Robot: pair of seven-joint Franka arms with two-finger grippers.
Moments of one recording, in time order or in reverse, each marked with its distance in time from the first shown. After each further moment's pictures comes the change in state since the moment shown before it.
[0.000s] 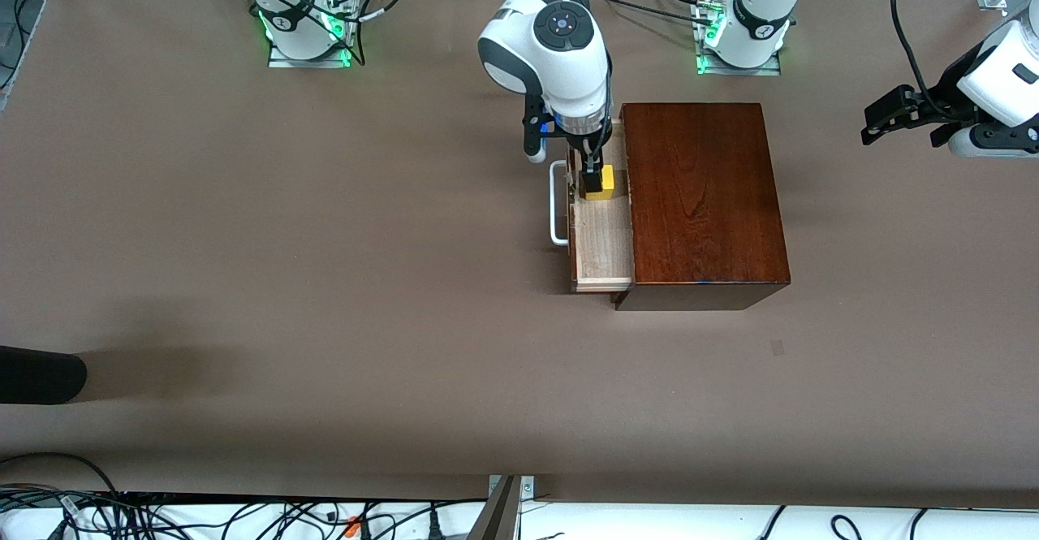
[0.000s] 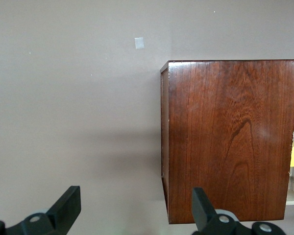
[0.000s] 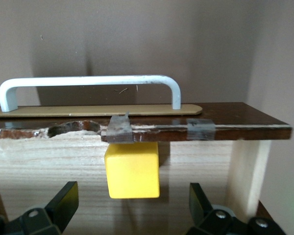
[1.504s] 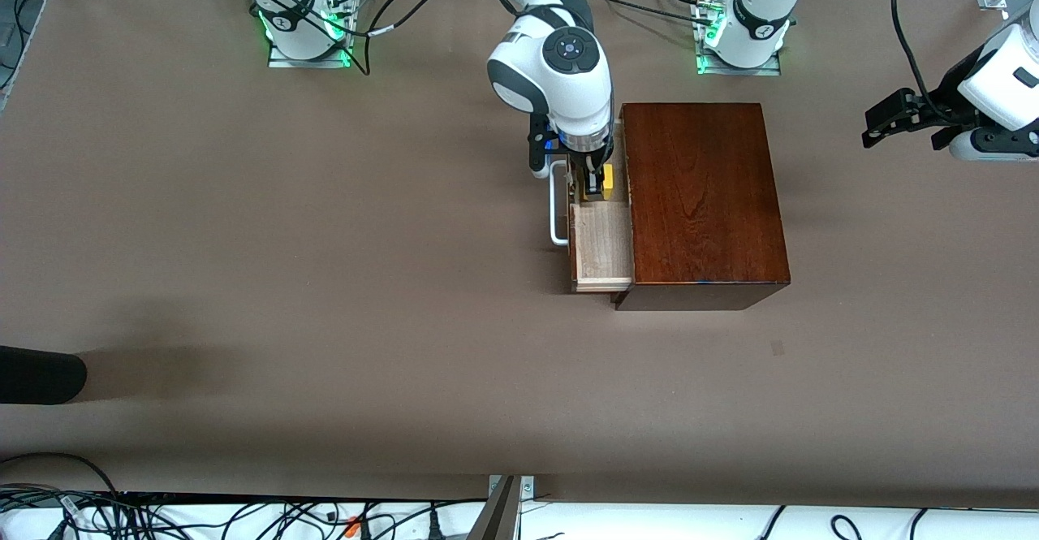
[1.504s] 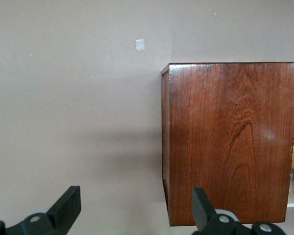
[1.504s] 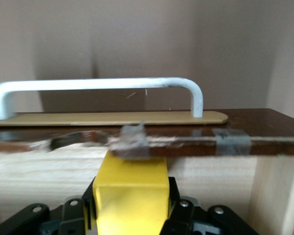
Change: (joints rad) left arm 0.000 0.010 0.001 0.009 0.003 0.002 0.001; right arm 0.020 0.056 -0.032 0.087 -0.005 -0.043 0.005
